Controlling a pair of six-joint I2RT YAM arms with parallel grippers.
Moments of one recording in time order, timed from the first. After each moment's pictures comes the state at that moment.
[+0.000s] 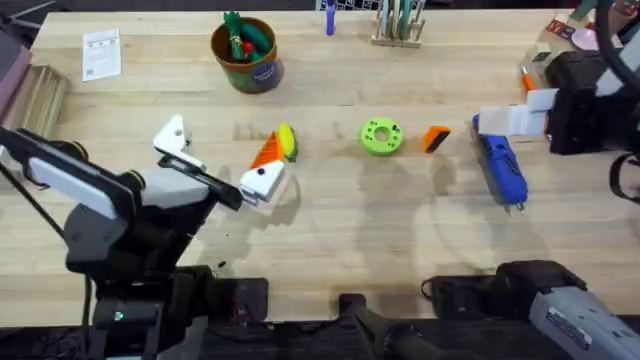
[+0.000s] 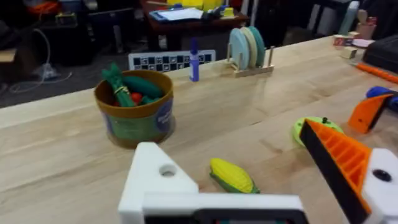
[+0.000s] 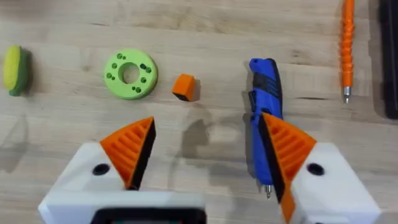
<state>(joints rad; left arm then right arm) 0.05 0.03 0.06 -0.09 0.51 0.03 0.01 0.84 1.02 -1.06 -0.06 -0.03</state>
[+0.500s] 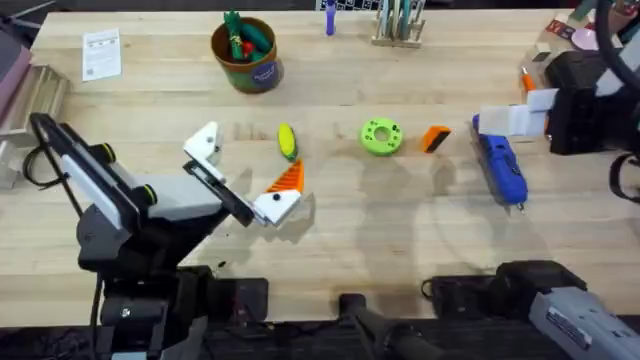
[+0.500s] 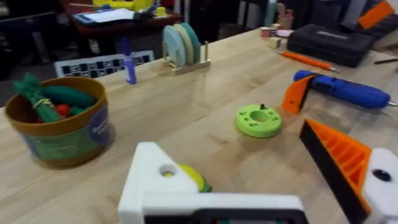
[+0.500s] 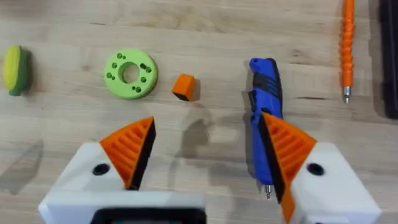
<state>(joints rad) 0.04 0.01 0.02 -0.08 0.76 0.03 0.01 0.84 1.02 -1.06 -0.06 -0.03</state>
